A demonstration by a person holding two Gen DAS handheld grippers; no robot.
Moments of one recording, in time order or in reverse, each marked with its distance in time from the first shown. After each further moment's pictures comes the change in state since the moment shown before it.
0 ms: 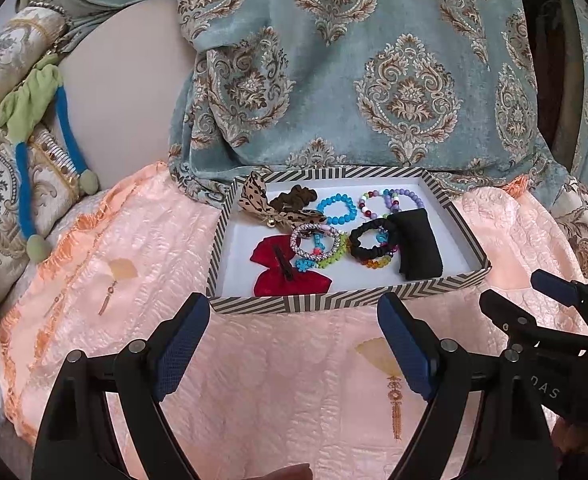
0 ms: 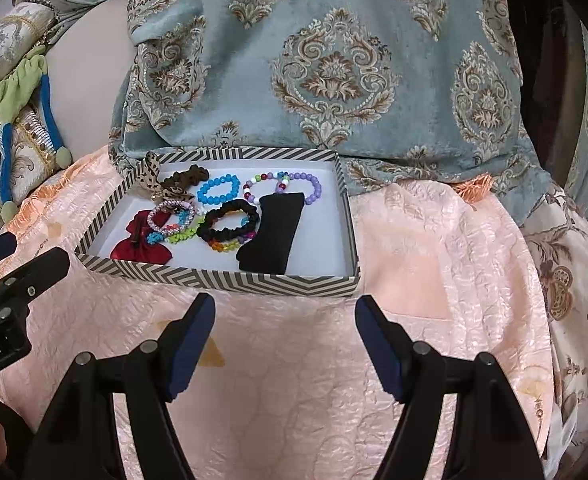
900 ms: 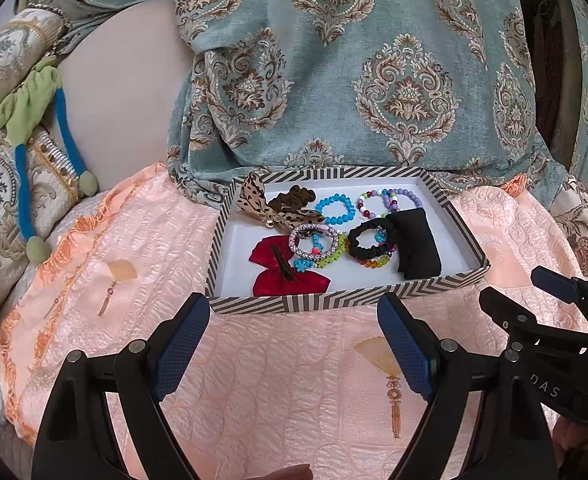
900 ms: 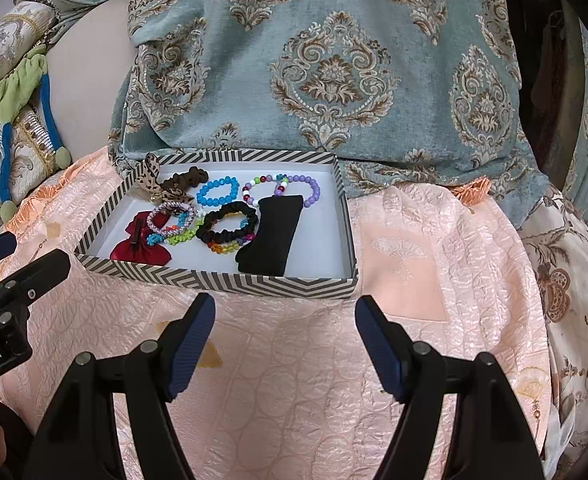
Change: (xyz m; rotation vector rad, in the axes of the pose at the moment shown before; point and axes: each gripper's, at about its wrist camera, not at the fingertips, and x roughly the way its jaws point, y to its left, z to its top) left arm -0.001 -0.001 -0.001 0.005 -0.001 -0.002; right arm -0.004 0.000 0.000 -0.004 -0.007 -0.003
